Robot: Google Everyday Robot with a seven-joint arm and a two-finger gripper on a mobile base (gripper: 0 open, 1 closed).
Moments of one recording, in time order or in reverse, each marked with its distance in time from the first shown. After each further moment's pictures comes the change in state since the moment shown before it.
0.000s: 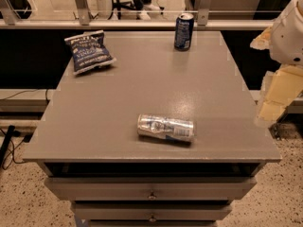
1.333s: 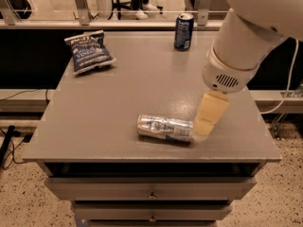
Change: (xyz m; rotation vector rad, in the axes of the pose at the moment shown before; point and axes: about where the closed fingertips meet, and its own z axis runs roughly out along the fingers) arm -0.069 0.021 0.083 -0.049 0.034 0.096
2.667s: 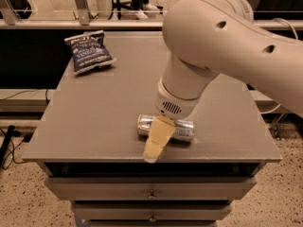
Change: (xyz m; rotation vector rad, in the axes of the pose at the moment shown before) arm -0.068 0.058 0.069 -0.142 -0.043 0.073
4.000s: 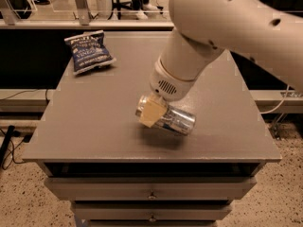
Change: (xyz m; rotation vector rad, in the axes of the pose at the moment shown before) arm -0.037 -0.014 -0.019 -0.047 -0.122 0.030
